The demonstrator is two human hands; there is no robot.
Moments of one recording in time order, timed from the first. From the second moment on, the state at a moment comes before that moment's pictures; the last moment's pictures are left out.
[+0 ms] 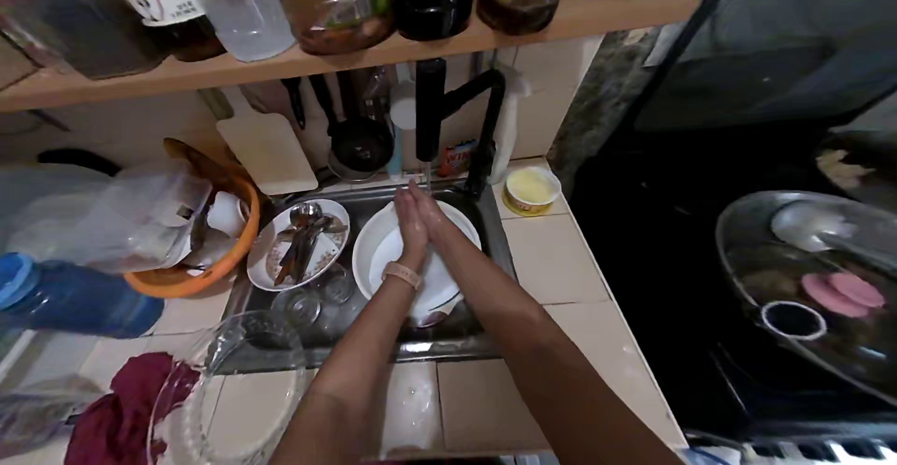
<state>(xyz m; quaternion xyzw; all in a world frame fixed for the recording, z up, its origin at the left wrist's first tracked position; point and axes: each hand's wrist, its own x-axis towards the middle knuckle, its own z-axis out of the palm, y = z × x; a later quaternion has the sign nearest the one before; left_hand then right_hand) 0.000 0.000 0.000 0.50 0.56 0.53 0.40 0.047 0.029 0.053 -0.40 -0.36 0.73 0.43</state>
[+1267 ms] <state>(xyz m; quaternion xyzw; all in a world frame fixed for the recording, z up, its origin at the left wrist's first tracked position) -0.016 0.045 0.023 0.47 0.59 0.30 0.58 0.225 -0.209 -0.092 -0.56 -0.78 0.25 0.13</state>
